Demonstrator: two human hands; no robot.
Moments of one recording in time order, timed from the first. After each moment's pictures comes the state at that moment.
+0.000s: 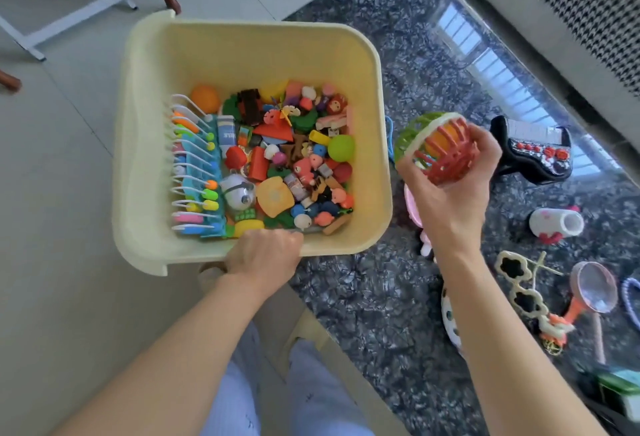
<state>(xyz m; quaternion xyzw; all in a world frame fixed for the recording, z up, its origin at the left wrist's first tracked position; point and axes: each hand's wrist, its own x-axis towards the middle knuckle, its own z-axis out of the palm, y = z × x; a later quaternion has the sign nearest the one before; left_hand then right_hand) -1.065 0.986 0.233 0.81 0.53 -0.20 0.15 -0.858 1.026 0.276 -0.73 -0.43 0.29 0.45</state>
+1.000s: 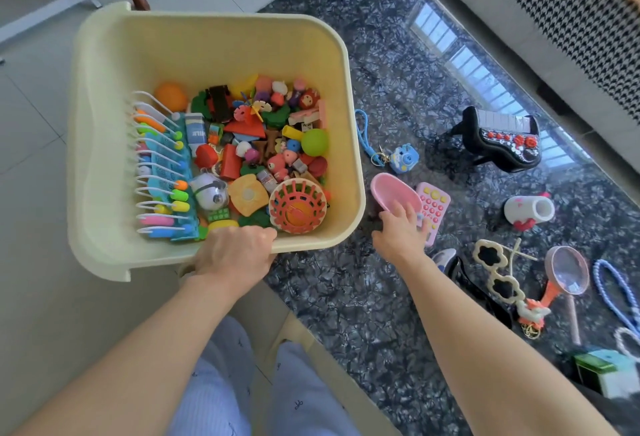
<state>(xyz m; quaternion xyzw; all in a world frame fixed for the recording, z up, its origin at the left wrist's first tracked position) -1.065 0.985 0.228 0.80 0.55 -0.19 0.14 -0.821 0.991 0.165 -0.77 -0.55 0.27 -0.18</state>
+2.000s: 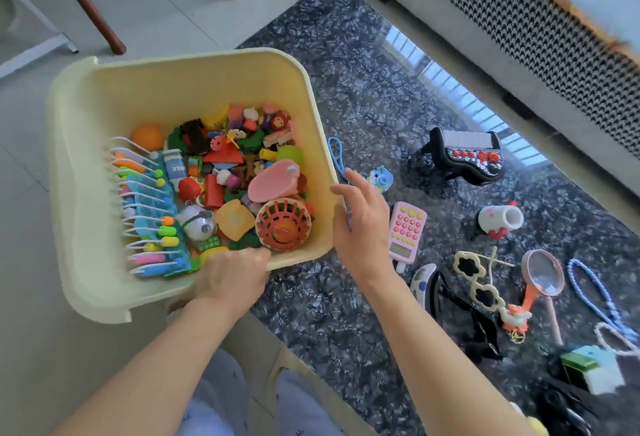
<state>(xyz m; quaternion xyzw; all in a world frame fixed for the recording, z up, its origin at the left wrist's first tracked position) -1.051 1.005 0.223 0.81 0.54 -0.18 0.15 -0.870 1.017 0.236 -0.71 -0.62 0.14 0.29</state>
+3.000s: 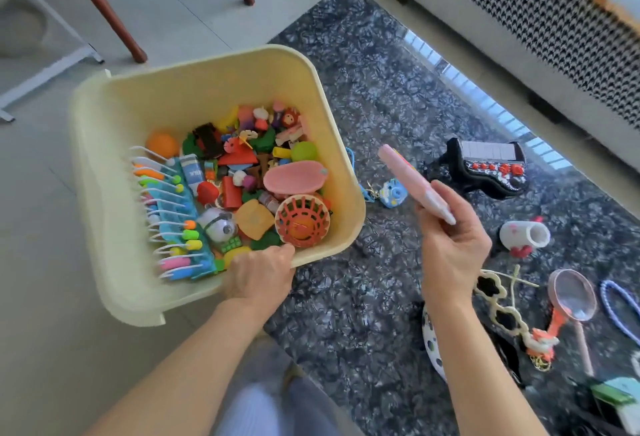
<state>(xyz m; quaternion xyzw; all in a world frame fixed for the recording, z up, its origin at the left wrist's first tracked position) -1.020 1.023 0.234 0.79 0.57 -0.17 0.14 -0.820 1.018 0.280 -0.71 -0.30 0.29 0.56</state>
